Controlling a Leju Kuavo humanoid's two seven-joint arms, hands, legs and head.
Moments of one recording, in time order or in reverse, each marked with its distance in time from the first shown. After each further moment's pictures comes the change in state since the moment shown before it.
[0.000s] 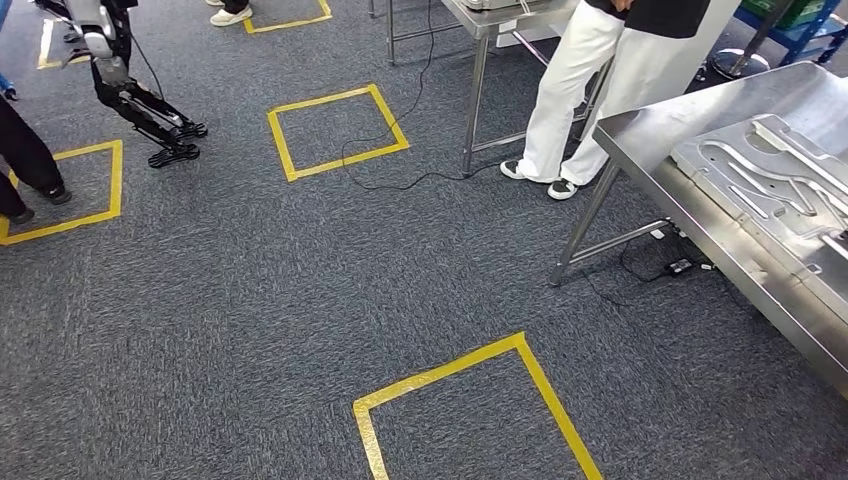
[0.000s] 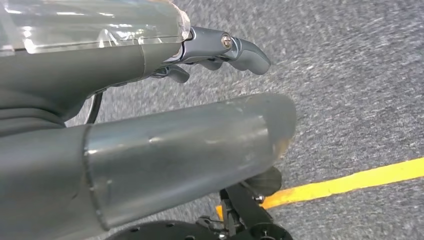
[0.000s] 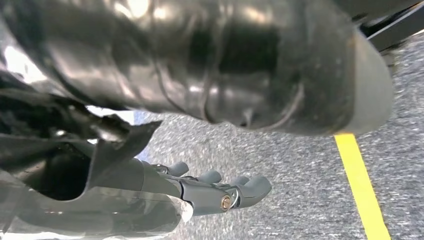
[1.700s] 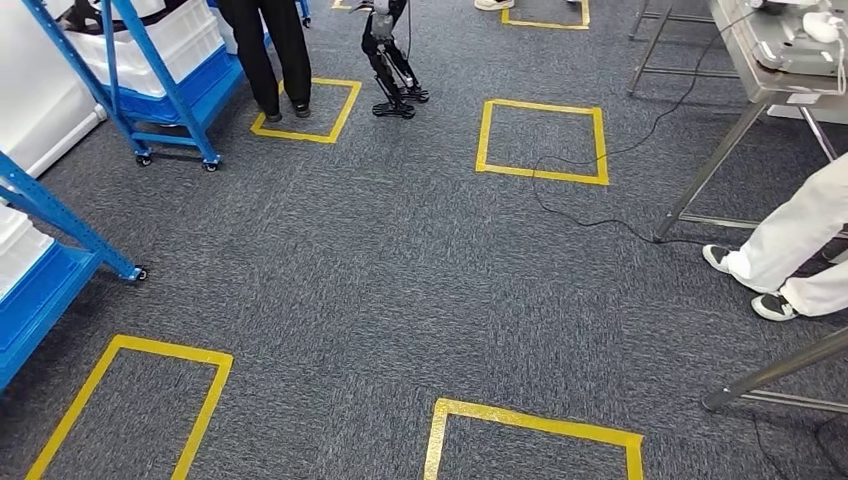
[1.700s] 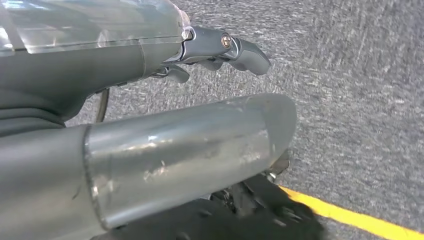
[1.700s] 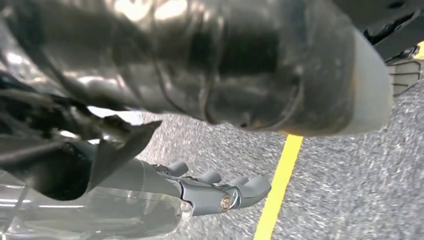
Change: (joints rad) left arm -0.003 0.027 0.017 0.040 0.009 -0.026 0.007; right arm -0.016 0.005 -0.013 0.048 -0.008 0.010 0.014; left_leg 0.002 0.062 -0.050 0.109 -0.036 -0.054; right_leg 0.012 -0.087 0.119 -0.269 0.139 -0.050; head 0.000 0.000
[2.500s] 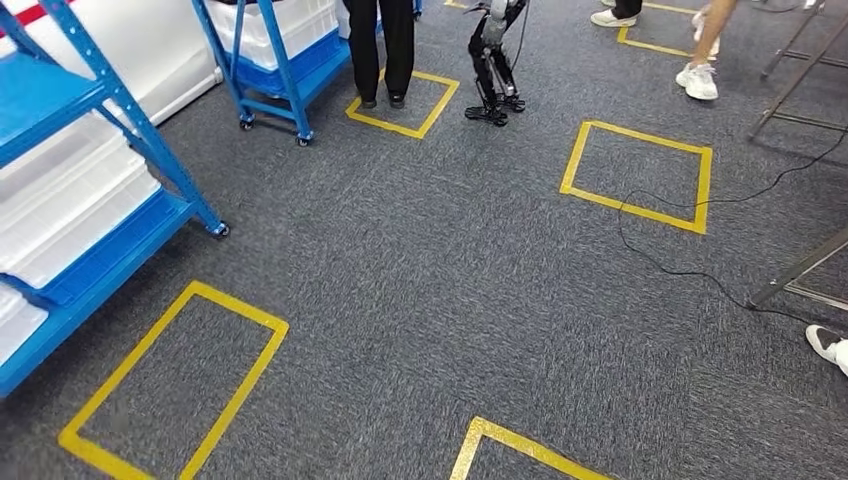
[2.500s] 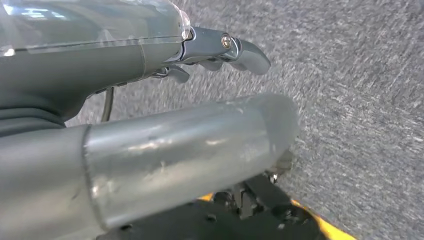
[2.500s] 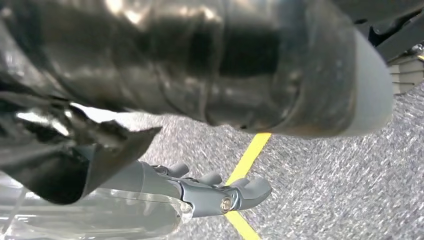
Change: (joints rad) left arm -0.001 0.008 0.018 0.007 -0.006 -0.007 0.006; right arm 0.008 0.000 0.019 -0.012 0.003 0.007 0.004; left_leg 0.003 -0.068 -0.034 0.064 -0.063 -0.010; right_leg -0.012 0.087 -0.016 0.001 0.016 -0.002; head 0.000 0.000
